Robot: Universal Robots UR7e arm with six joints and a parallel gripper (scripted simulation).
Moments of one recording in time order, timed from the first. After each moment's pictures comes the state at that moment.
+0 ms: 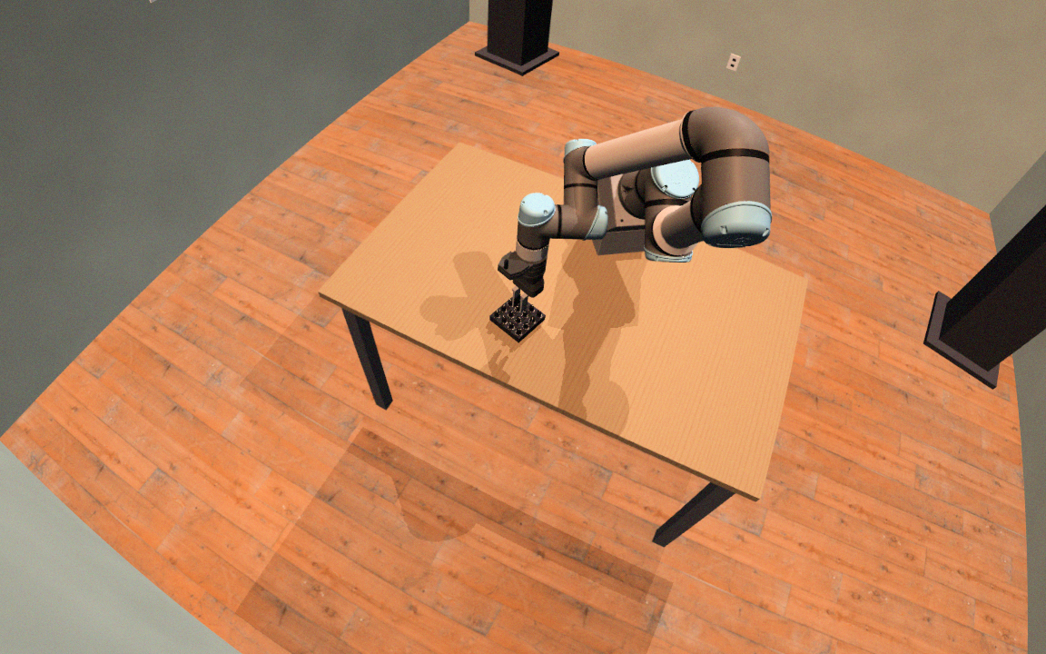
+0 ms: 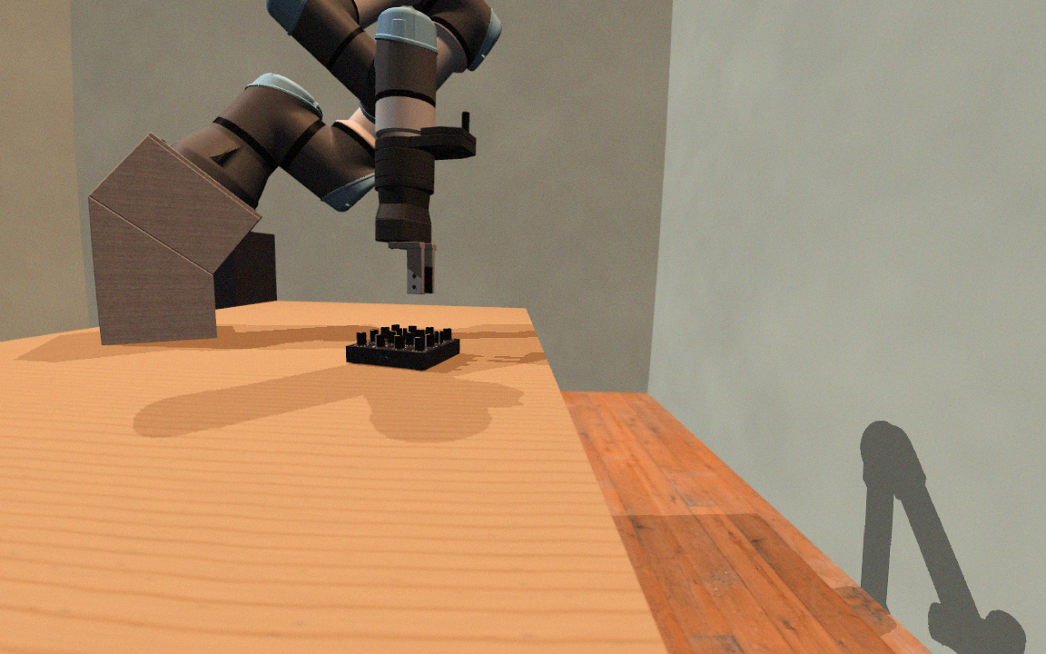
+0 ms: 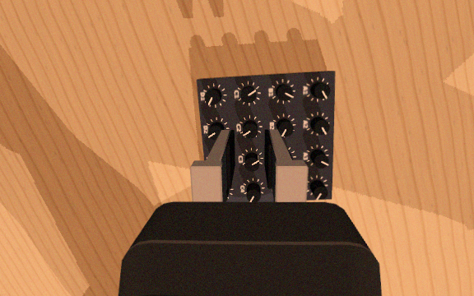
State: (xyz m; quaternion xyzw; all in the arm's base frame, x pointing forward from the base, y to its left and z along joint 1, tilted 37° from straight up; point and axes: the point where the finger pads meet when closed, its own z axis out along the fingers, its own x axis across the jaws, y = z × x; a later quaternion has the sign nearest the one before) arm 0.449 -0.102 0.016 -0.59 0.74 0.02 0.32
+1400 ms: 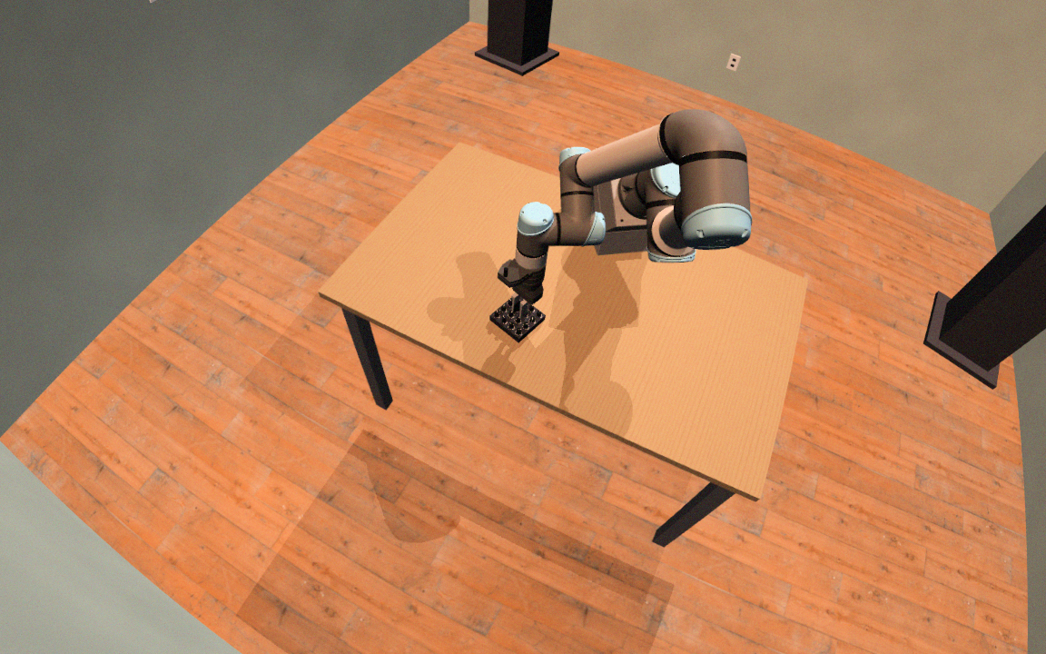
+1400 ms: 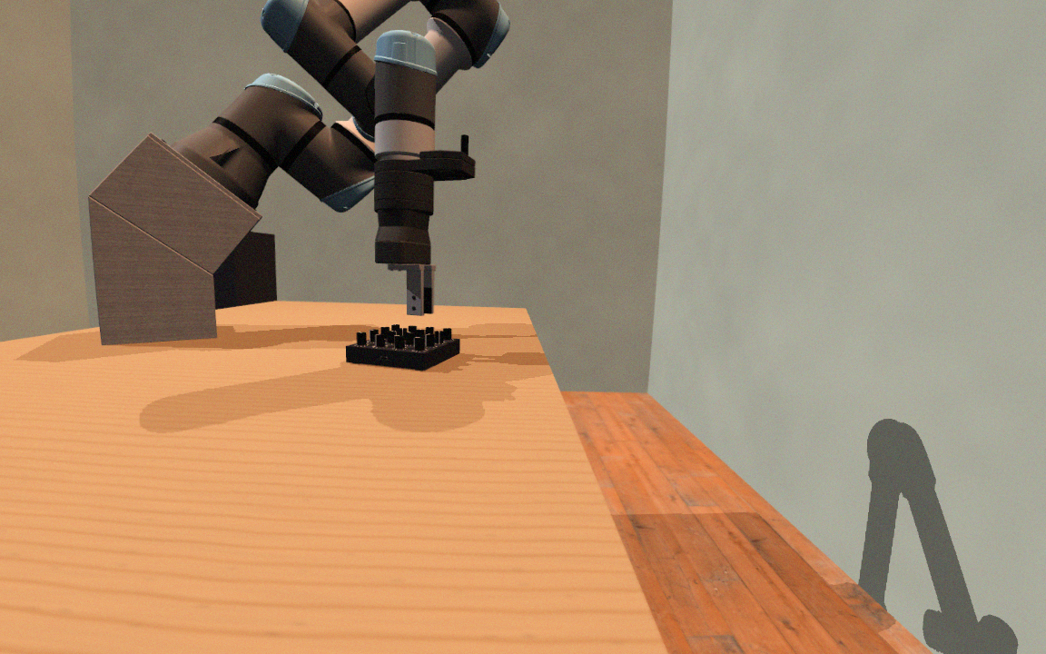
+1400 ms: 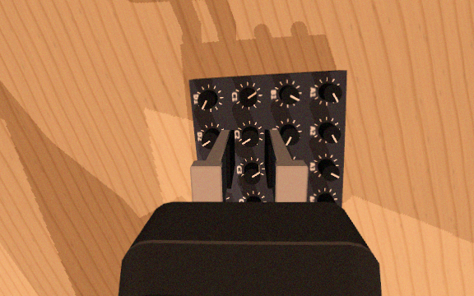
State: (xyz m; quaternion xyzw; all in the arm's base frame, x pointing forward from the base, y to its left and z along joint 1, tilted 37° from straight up) arm 0.461 -0.091 -0.006 -0.59 0.74 0.02 0.32
